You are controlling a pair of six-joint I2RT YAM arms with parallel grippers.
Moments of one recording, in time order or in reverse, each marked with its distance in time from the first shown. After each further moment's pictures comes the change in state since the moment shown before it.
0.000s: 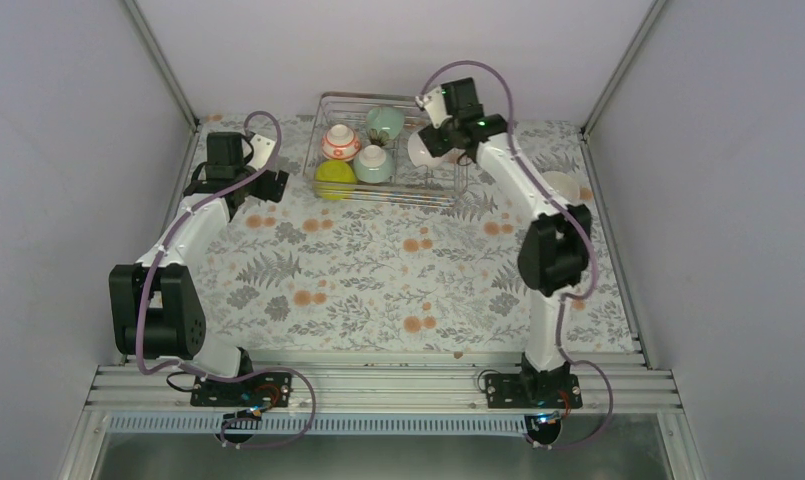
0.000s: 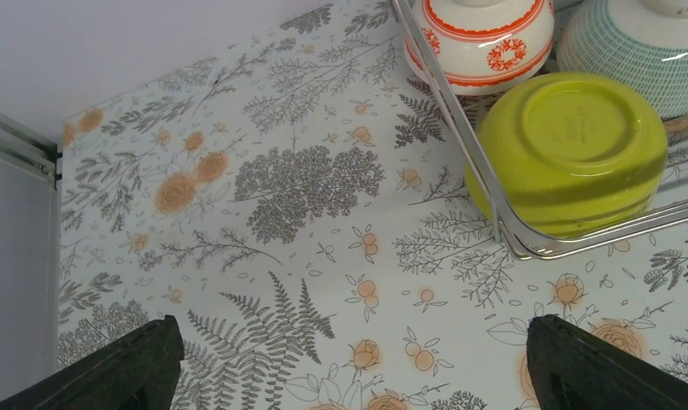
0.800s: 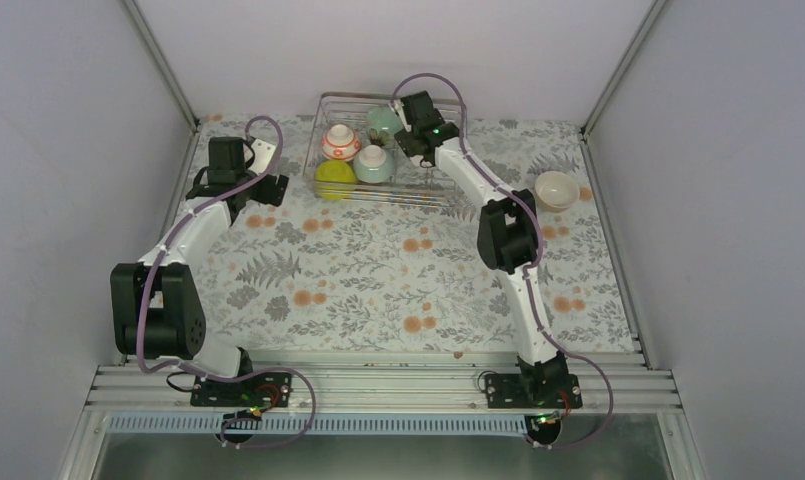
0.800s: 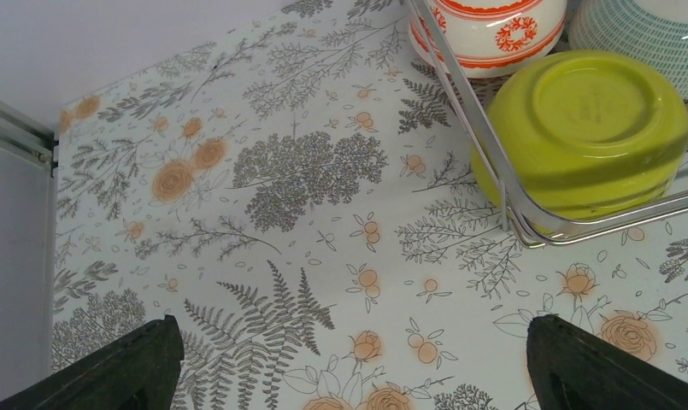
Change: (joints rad) left arm 0.000 0.001 -0.040 0.037 -0.018 -0.001; right arm 0.103 0.466 0.365 0.105 0.307 0.079
